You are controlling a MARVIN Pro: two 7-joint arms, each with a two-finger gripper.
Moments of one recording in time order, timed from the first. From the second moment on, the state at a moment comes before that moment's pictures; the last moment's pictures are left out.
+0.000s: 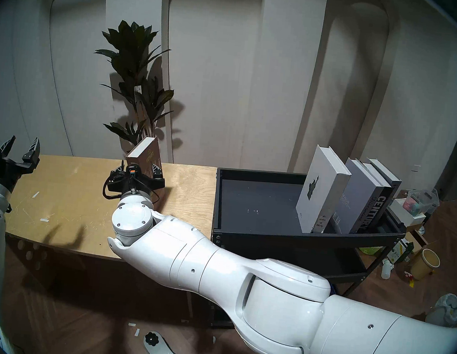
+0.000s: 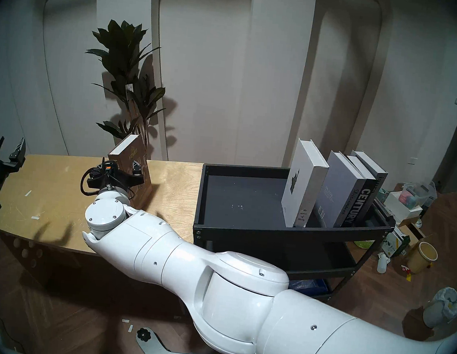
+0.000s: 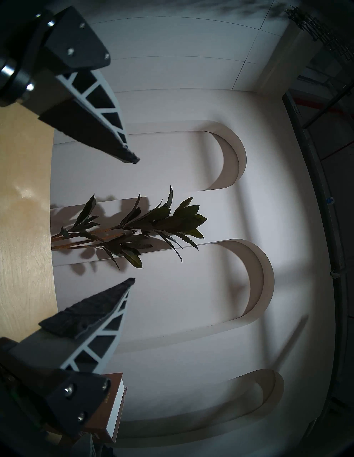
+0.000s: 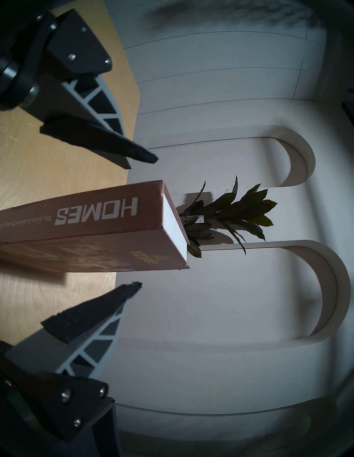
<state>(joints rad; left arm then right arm) 1.70 -0.95 -2.25 -1.53 -0.57 -0.14 -0.39 -0.70 -1.99 0.27 -0.74 0.77 -0.20 -0.73</state>
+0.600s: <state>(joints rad) 1.70 -0.95 -2.25 -1.53 -0.57 -0.14 -0.39 -0.63 -1.99 0.21 -0.73 0.84 -0.17 -0.70</state>
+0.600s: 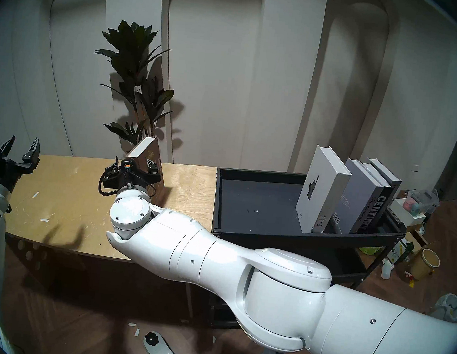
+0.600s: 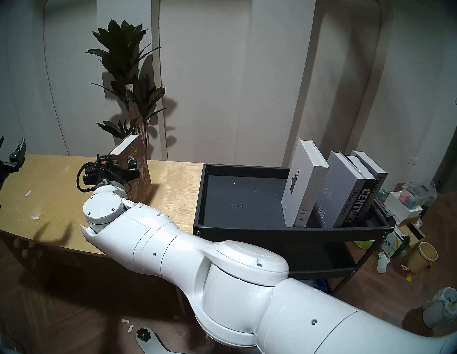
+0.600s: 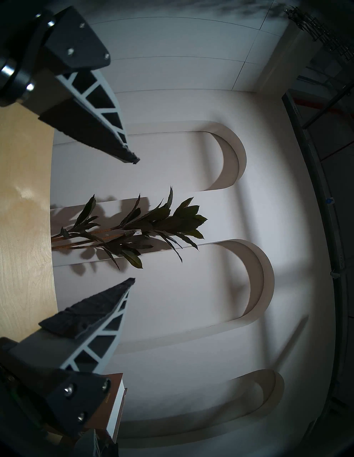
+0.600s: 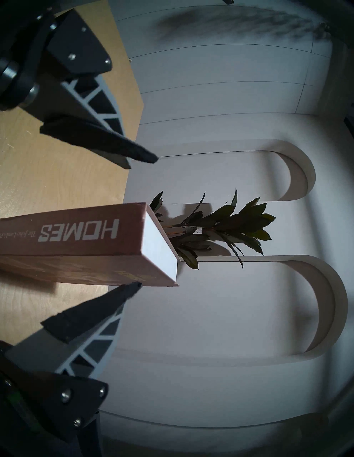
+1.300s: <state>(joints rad) 1.70 -0.95 -2.25 -1.52 -0.57 -0.14 -0.38 -0.57 -1.99 0.19 -0.66 0.91 -0.09 -0.67</state>
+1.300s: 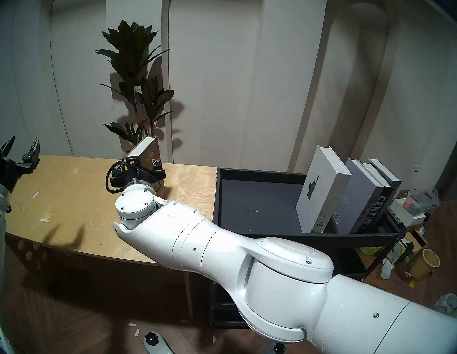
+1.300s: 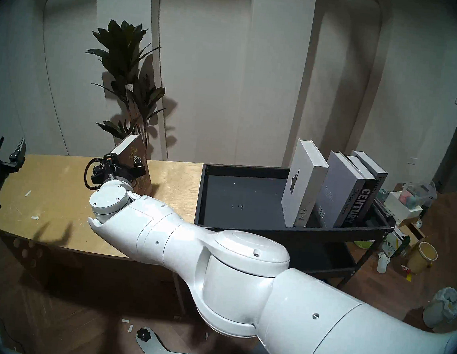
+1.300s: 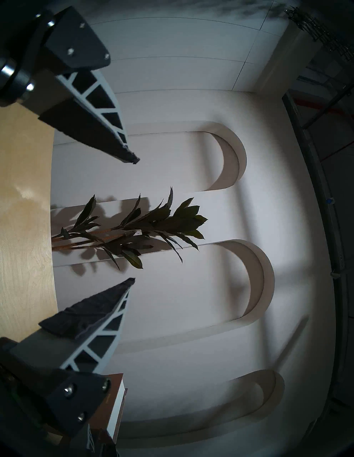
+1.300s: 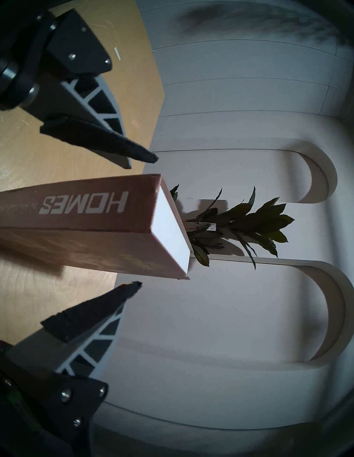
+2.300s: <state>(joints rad) 1.70 -0.95 -2.25 -1.52 -0.56 -0.14 -0.38 -0.55 -1.99 0.16 -0.59 0.98 -0.08 -0.66</state>
